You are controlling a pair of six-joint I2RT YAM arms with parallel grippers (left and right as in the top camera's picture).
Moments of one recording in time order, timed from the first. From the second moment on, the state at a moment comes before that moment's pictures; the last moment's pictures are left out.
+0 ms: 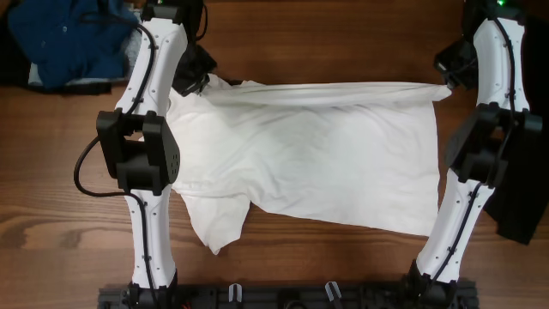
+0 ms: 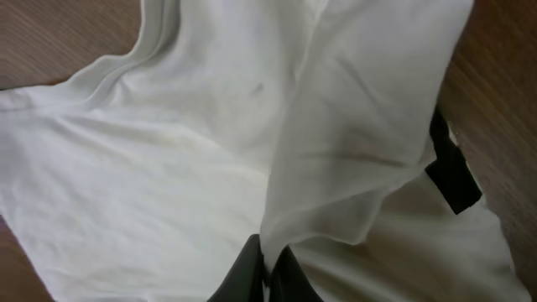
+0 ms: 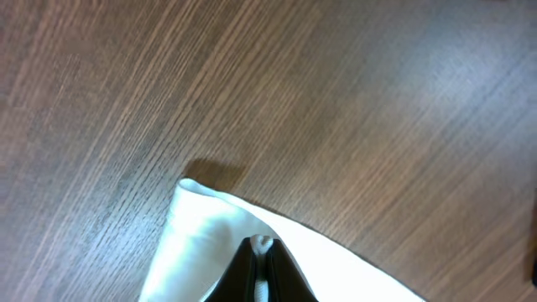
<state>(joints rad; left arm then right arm) -0.13 2.39 2.28 -1.48 -0.03 -0.84 -0.23 2.47 2.38 -1.44 0.16 0.77</state>
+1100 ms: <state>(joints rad) -0.08 2.39 2.14 -1.50 -0.13 -0.83 -0.17 2.41 2.25 -1.56 0.19 0.84</state>
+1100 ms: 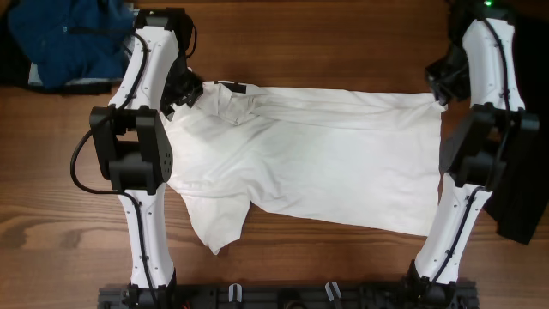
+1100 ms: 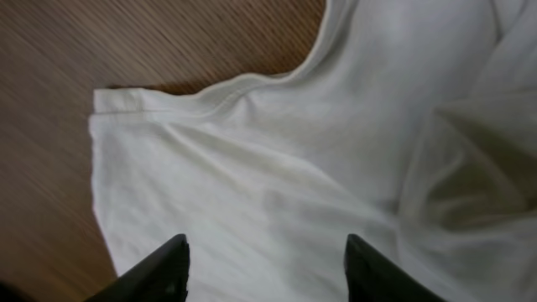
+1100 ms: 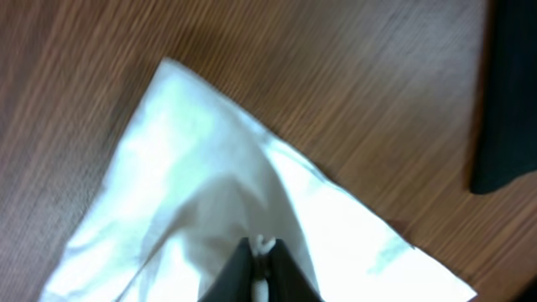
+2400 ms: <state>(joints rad) -0.23 2.37 2.14 -1.25 0.08 -0.66 -0.15 2.41 2.22 -1.45 0.19 0.61</state>
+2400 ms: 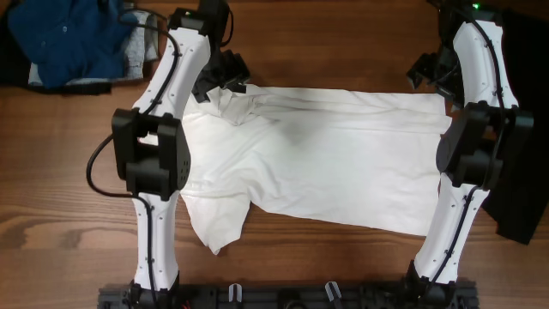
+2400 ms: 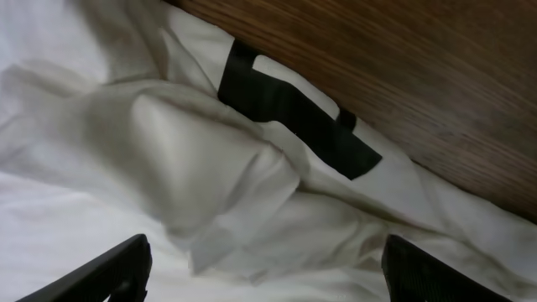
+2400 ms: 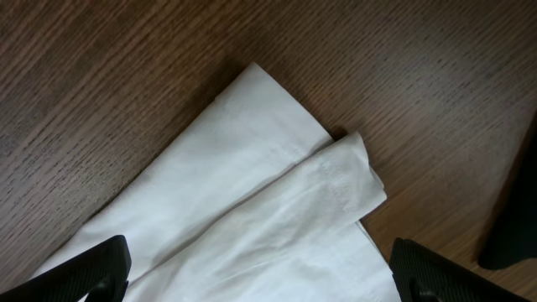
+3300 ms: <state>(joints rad) -0.22 2.42 2.03 -1.25 0.01 -0.67 -0.15 2.41 2.22 -1.43 0.19 0.58</state>
